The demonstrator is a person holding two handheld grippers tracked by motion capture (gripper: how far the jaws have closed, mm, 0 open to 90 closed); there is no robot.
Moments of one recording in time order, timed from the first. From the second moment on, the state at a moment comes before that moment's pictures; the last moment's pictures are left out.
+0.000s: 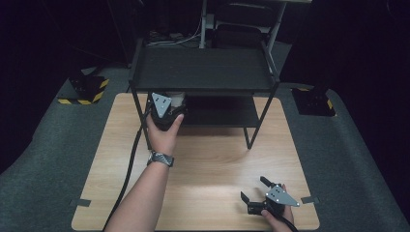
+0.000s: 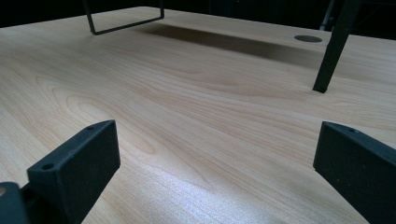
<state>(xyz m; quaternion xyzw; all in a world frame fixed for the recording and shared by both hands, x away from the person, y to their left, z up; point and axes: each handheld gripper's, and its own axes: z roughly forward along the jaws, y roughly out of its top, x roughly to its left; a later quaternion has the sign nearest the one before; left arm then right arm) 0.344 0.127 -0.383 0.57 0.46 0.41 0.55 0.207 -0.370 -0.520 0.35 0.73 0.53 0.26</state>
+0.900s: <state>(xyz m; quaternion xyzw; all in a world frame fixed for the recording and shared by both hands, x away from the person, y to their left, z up) 0.283 0.152 -0.401 0.57 0.42 0.41 0.58 0.207 -0.368 -0.519 0.34 0.73 0.53 0.27</state>
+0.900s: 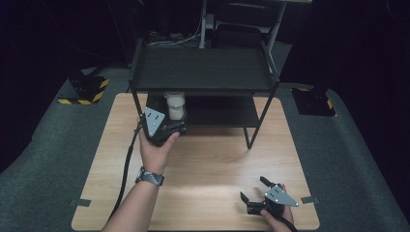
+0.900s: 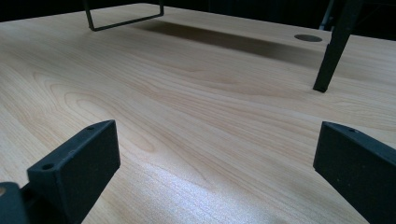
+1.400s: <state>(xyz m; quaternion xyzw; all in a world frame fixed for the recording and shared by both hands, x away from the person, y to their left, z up) 0.218 0.192 -0.453 0.56 0.40 0.40 0.60 0.206 -0.366 -0.519 0.34 0.73 0.52 0.27</state>
